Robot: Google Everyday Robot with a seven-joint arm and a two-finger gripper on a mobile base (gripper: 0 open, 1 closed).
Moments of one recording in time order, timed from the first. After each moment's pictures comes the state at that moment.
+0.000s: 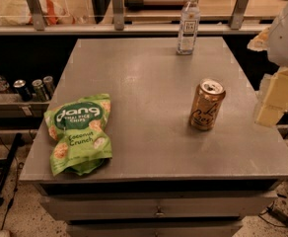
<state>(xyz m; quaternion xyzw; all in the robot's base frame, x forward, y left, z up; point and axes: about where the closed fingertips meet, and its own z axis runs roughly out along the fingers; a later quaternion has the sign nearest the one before) 0.438 -0.217 0.976 -0.60 0.78 -0.03 0.16</state>
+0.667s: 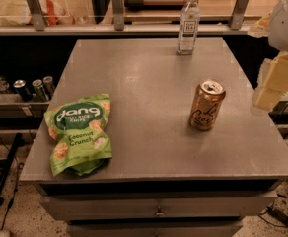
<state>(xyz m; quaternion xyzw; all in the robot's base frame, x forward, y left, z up) 0.465 -0.223 0.989 -0.61 0.77 -0.04 0.18</state>
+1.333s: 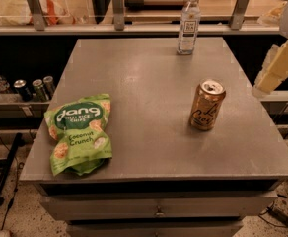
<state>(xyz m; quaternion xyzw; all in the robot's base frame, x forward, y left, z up) 0.510 -0.249 0.992 -0.58 0.78 -0.02 0.25</state>
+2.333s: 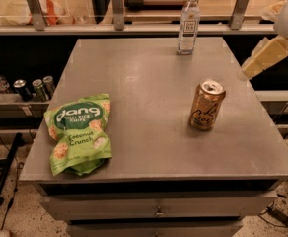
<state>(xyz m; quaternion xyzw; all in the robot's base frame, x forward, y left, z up) 0.574 -0.265 0.986 -0.51 0.78 0.00 0.37</state>
